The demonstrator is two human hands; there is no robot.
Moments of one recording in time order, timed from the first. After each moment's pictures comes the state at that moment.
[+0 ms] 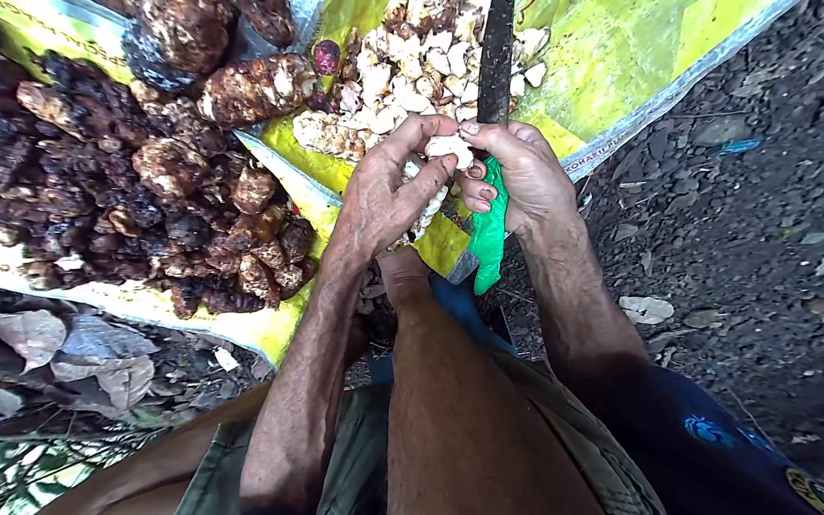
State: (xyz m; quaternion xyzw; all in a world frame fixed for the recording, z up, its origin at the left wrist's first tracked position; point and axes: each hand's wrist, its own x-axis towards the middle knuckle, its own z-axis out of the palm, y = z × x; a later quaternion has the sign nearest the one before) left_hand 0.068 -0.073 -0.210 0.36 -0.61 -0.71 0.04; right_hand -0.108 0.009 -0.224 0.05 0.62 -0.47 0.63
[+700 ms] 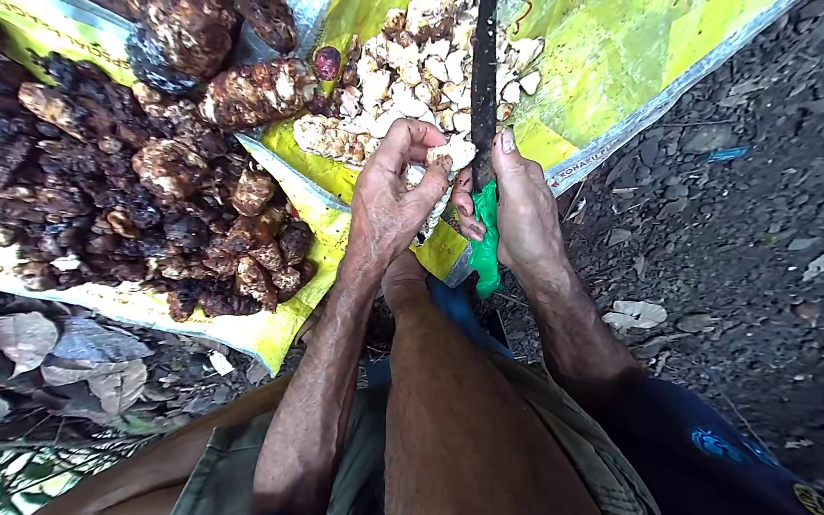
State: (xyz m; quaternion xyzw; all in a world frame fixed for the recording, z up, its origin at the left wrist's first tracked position) left_hand 0.049 -0.050 -0.229 0.42 -0.55 -0.70 0.14; right_hand -0.073 0.032 -0.178 -0.07 0.70 -0.40 0.59
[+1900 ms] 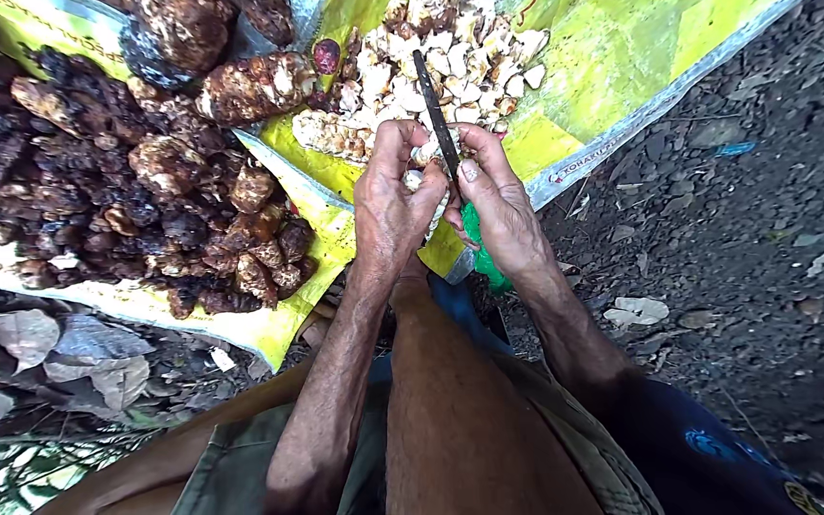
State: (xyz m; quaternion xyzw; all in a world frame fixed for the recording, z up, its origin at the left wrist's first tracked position) left_hand 0.044 -0.046 -0.242 0.46 -0.59 -0.63 0.21; right_hand -0.076 0.032 -0.203 -0.20 0.70 -0.39 0.57
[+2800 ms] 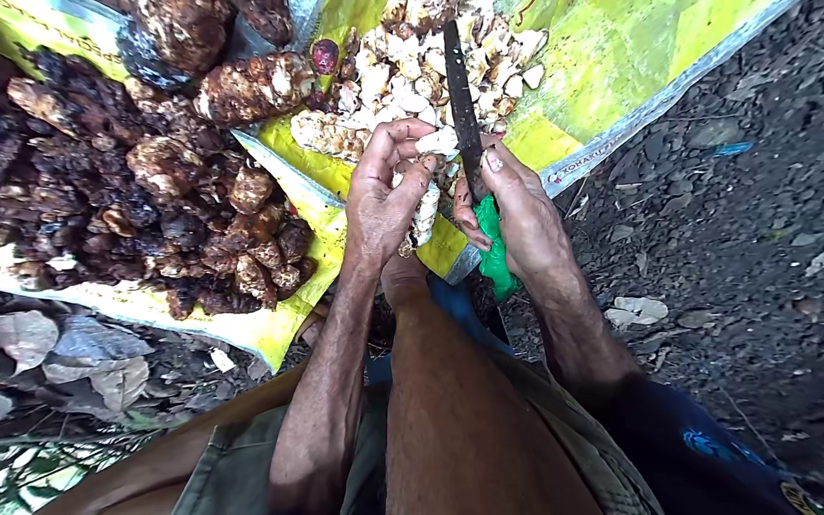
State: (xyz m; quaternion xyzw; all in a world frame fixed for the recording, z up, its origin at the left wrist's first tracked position) left_hand 0.052 -0.052 -0.257 0.38 -0.44 -0.77 0.25; right_hand -0.072 0.035 -0.177 -0.08 0.70 -0.38 0.60
